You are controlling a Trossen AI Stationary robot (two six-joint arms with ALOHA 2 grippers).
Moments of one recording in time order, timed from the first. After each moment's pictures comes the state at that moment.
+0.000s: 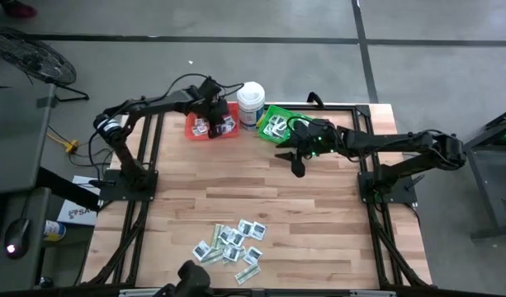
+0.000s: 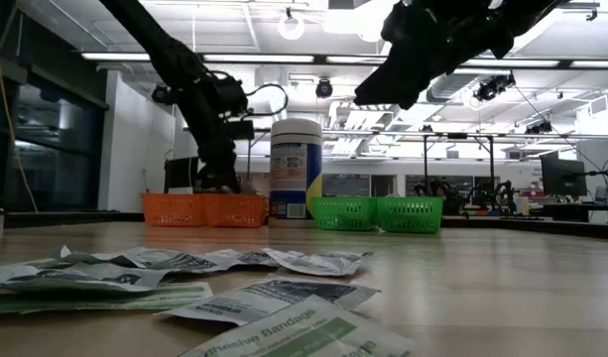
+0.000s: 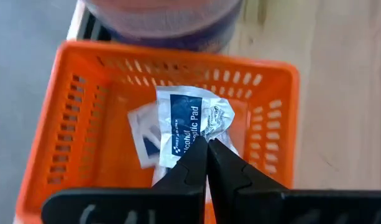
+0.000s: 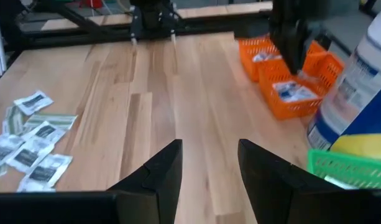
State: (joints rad) left arm 0.78 1.70 1.13 -0.46 0.22 0.56; right arm -0.25 1.27 0.77 0.05 -0.16 -0.02
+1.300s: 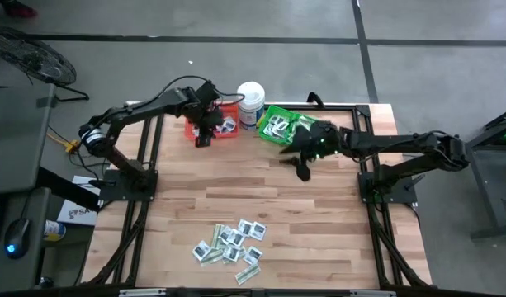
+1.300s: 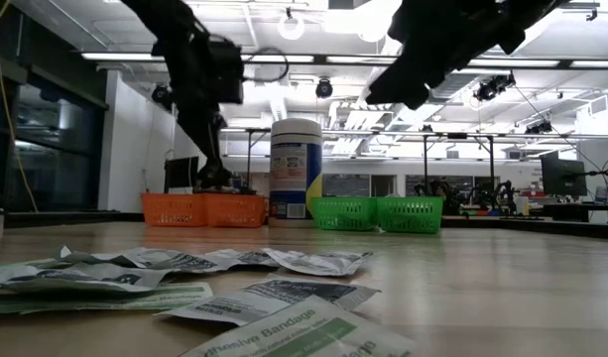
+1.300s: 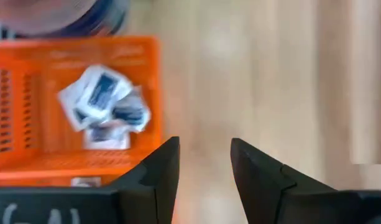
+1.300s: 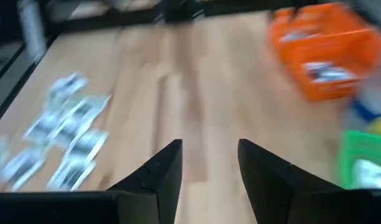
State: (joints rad) left arm 0.66 1.53 1.20 -0.87 0.22 0.63; right arm -0.23 1.23 0.77 -0.06 -0.23 0.01
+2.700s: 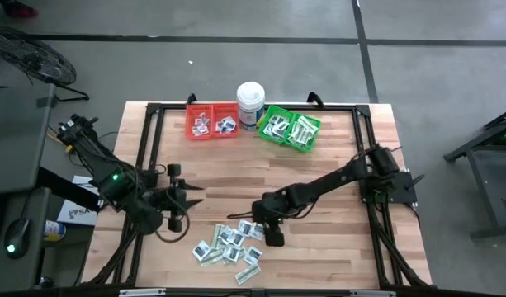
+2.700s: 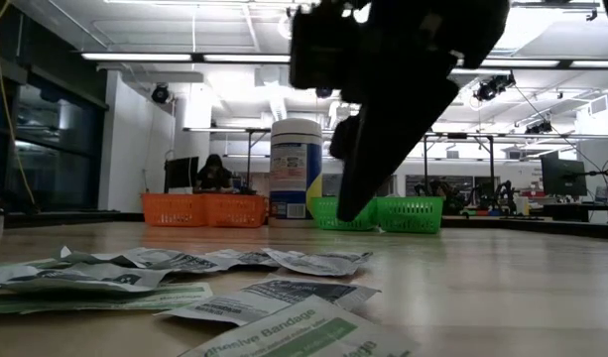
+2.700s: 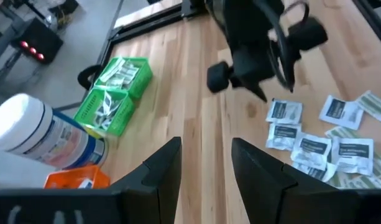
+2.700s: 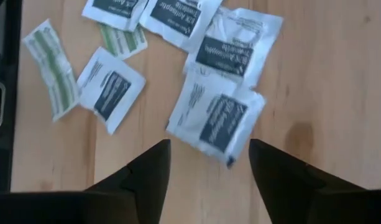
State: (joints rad) left arm -0.77 1.16 1.20 -0.92 -0.84 -0.33; right arm 0.29 1.98 1.34 -0.43 -0.18 0.35
